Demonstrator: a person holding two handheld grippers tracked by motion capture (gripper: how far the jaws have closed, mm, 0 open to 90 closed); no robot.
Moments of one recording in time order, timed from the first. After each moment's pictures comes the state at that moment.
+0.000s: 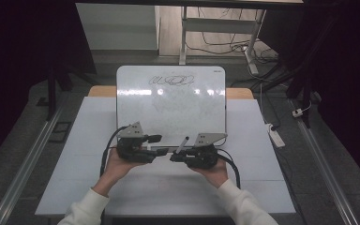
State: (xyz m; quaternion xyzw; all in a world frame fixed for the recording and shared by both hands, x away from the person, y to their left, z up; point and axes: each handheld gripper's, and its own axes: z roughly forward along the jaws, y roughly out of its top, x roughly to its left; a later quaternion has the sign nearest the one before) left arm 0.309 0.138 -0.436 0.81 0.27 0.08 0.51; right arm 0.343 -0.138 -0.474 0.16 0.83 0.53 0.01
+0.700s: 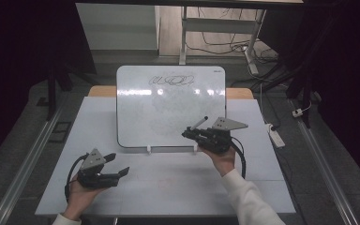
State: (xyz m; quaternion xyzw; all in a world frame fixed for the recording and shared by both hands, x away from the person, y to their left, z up) left arm 0.243 0.219 -0.495 0.79 0.40 0.17 0.43; right arm 0.368 -0.167 -0.438 0.23 0.76 0.60 0.10
